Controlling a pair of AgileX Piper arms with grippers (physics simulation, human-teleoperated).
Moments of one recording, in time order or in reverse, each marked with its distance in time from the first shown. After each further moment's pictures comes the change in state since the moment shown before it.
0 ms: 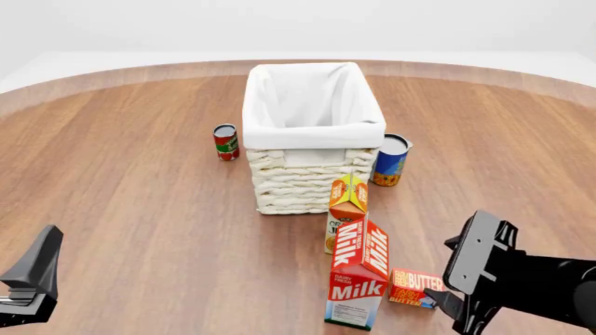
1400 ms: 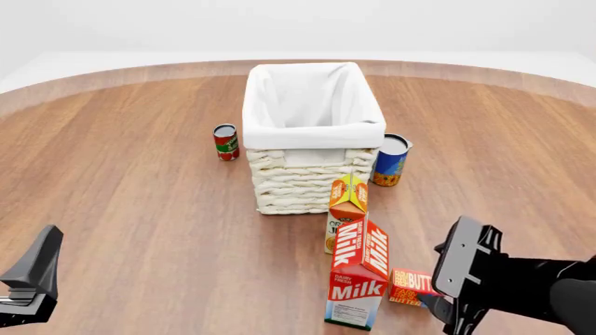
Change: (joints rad) left arm 0.000 0.000 0.000 0.000 0.000; right arm 0.021 0.095 0.014 -0.070 -0.009
